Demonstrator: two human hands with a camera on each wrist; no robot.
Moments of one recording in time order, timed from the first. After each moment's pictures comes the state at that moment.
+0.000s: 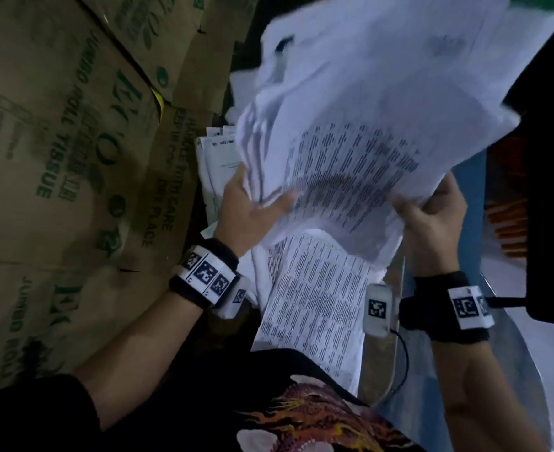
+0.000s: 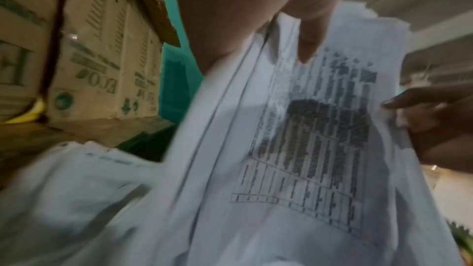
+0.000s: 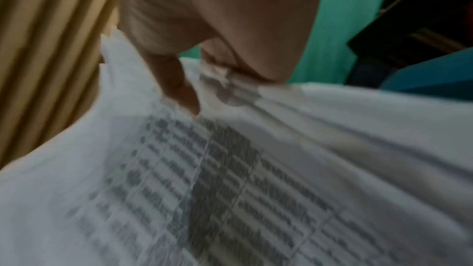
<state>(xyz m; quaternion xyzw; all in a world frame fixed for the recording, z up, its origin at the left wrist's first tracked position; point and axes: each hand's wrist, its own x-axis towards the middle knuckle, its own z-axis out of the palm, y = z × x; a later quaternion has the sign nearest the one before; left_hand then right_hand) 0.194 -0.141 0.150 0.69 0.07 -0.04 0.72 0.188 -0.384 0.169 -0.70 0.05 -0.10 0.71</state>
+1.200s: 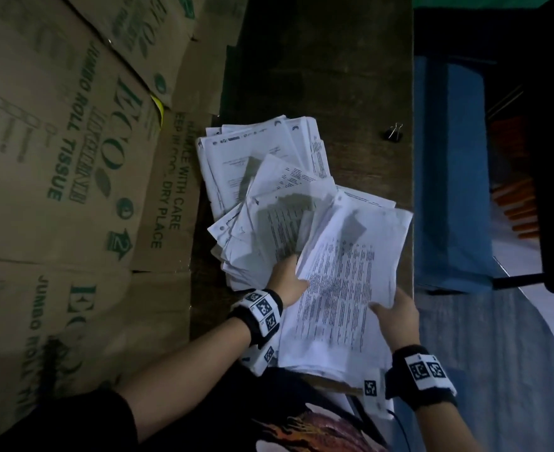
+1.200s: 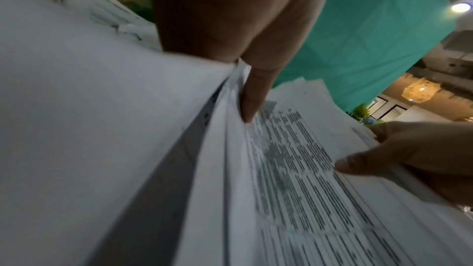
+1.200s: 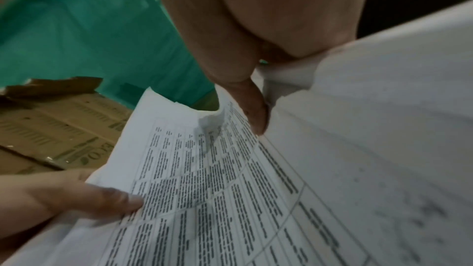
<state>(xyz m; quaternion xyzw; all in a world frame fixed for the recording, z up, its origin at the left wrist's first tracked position) 0.103 -0.184 0.031 0.83 0.08 -0.34 0.44 0.026 -0.395 0.028 -0.83 0.35 0.14 0.40</state>
